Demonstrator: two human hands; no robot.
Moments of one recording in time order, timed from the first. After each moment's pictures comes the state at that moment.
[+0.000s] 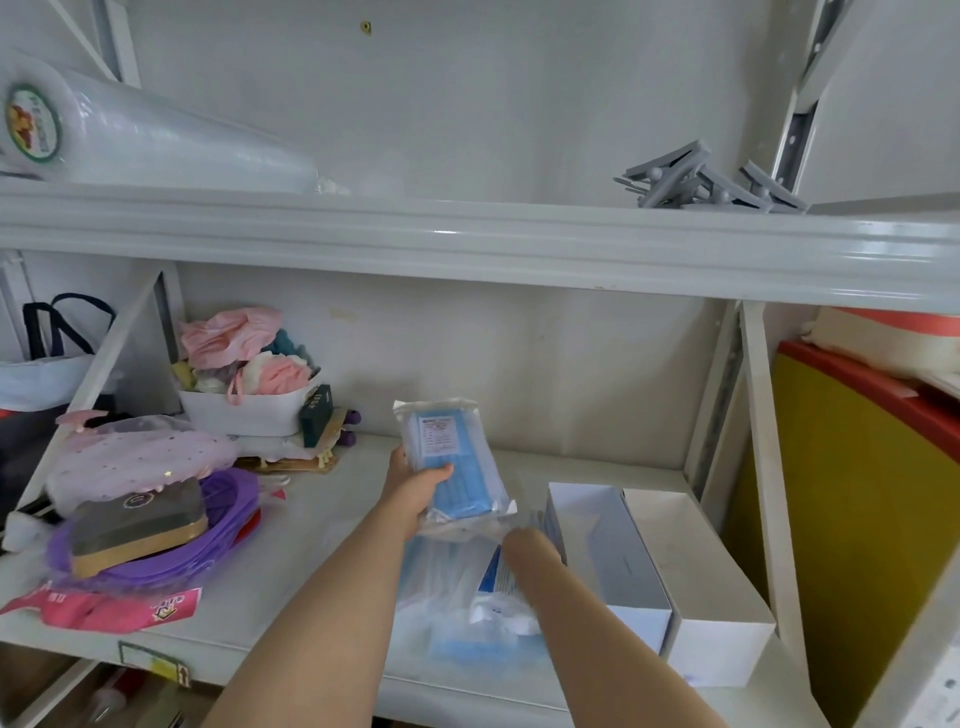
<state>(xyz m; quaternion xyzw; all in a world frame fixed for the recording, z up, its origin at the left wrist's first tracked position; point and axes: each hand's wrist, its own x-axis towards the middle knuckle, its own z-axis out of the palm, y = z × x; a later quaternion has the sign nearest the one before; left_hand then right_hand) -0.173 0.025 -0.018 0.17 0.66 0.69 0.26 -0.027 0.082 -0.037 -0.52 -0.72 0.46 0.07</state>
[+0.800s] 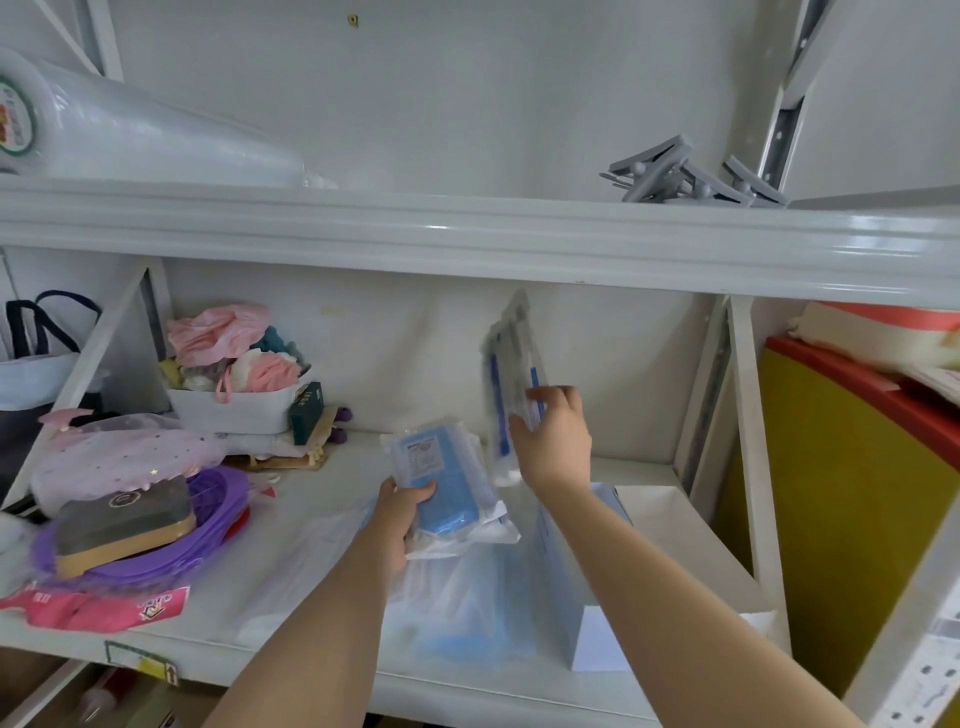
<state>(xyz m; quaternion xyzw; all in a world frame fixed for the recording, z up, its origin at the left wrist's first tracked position) -0.187 0.025 -0.073 0.13 0.59 0.70 0.37 -0.011 0.096 0.058 -0.37 -0.78 0.26 0.42</state>
